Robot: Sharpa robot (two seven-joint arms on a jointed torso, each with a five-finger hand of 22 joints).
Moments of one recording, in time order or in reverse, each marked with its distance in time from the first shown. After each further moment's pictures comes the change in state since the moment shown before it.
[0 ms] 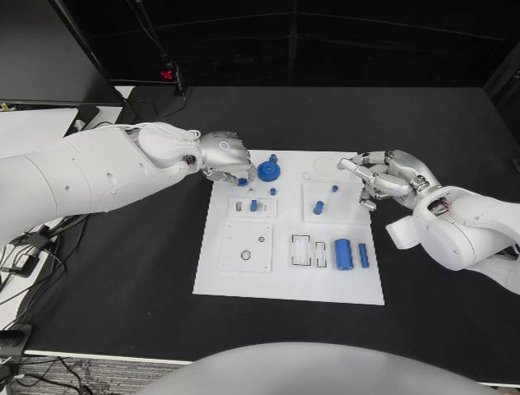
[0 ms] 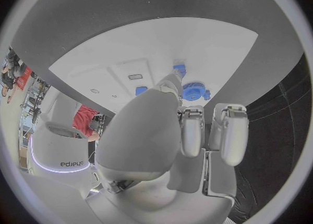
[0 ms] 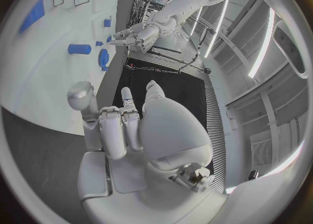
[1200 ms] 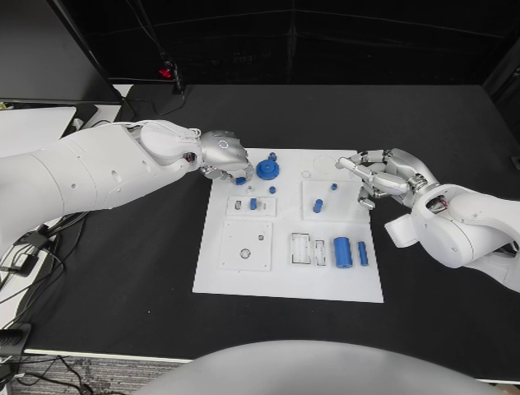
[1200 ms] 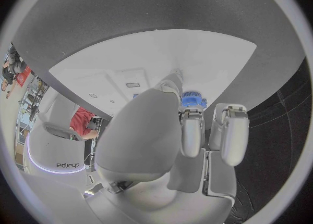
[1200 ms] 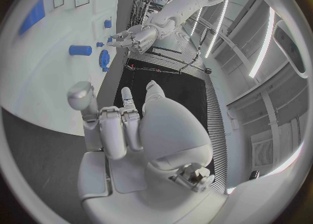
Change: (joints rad) left arm -0.008 0.027 0.001 -0.053 -0.011 0.041 0.000; left_hand 0.006 -0.015 0.020 0.002 -0.005 -0.017 -0.003 -0.015 -0.012 0.000 -0.007 0.000 0.000 0.001 -0.006 0.000 0.000 0.000 0.000 0.007 0.000 0.000; right arm 0.000 0.002 0.000 -0.001 0.000 0.005 -0.008; right_hand -0.003 -0.003 0.000 0.000 0.000 0.000 0.000 0.004 -0.001 0.000 0.000 0.002 0.009 0.000 0.000 0.000 0.000 0.000 0.000 0.000 0.000 0.000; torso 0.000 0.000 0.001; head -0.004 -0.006
